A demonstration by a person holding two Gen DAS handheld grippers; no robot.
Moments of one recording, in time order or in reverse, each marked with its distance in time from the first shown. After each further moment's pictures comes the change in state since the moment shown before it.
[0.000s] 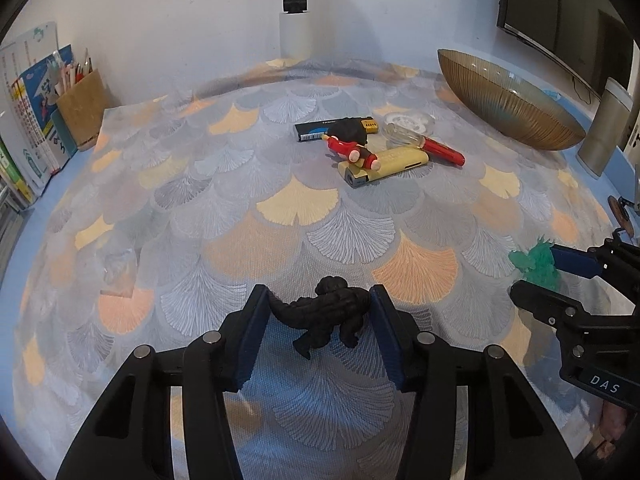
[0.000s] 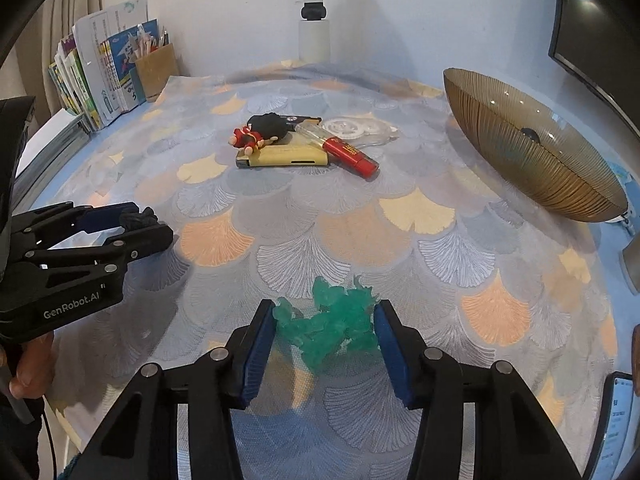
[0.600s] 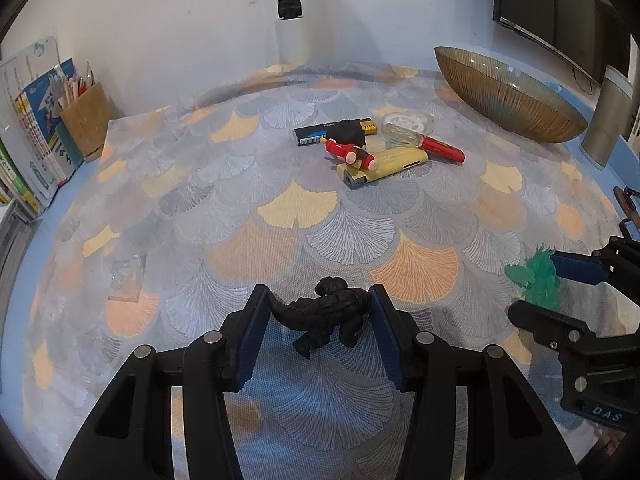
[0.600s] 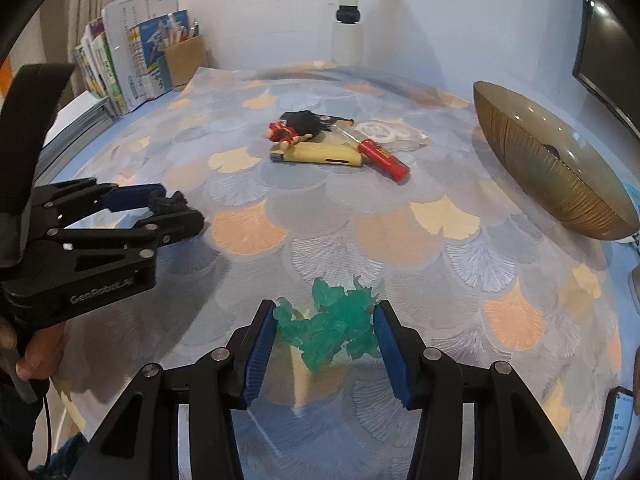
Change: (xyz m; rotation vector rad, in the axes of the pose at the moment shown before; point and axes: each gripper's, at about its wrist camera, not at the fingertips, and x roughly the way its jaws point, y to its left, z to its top) left arm -0.001 -0.005 0.000 0.036 -0.015 0.036; right arm -0.003 0.015 -0.005 -0.077 -0.011 0.050
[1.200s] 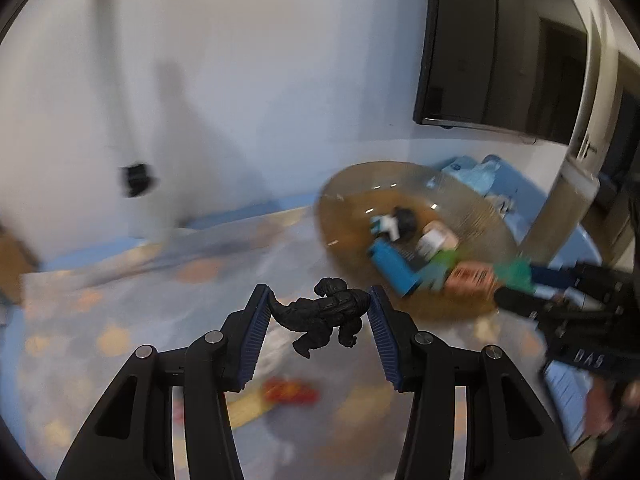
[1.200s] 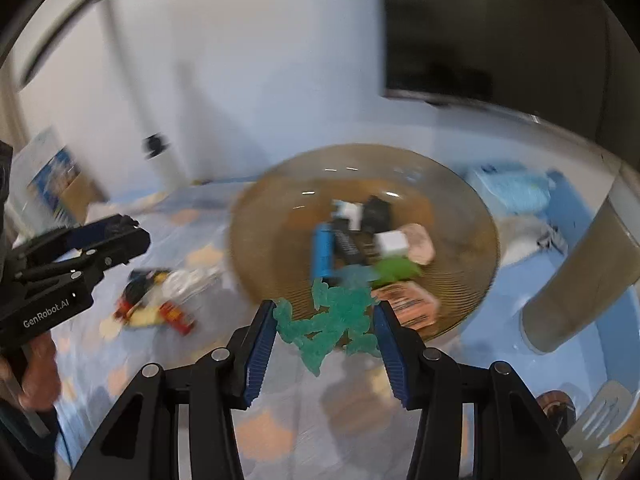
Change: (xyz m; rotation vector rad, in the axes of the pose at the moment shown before) left arm 0.004 -0.114 0.198 0.075 -0.130 -0.250; right arm -0.065 -0.212 0.083 0.333 -0.076 -0.139
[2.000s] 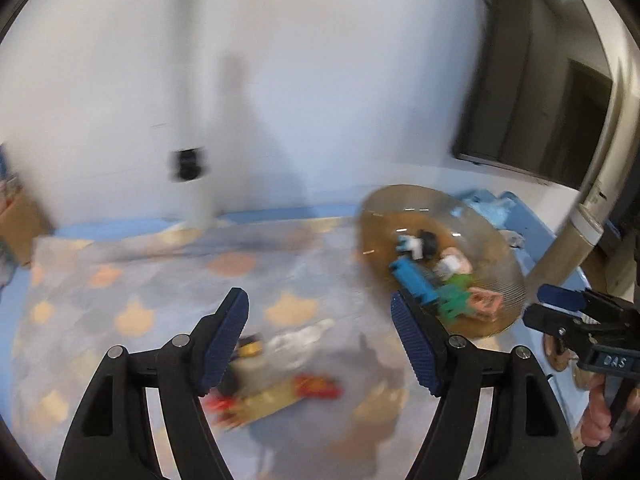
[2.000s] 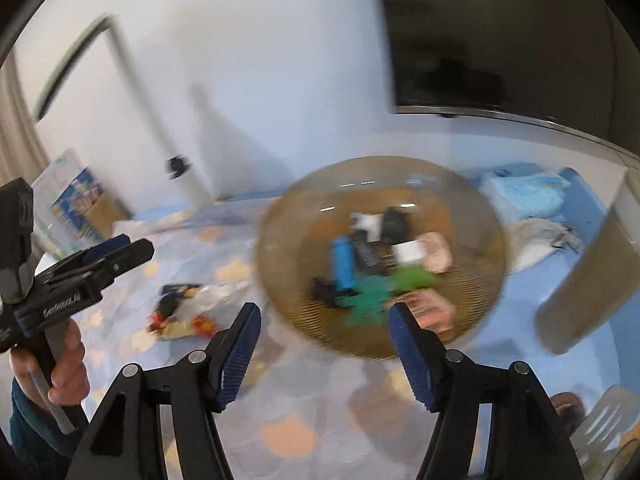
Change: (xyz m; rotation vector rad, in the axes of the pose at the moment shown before) left arm -0.046 0.056 -0.023 -0.150 -0.055 0.054; right arm -0.026 0.018 0.007 0.008 -0.018 0.123
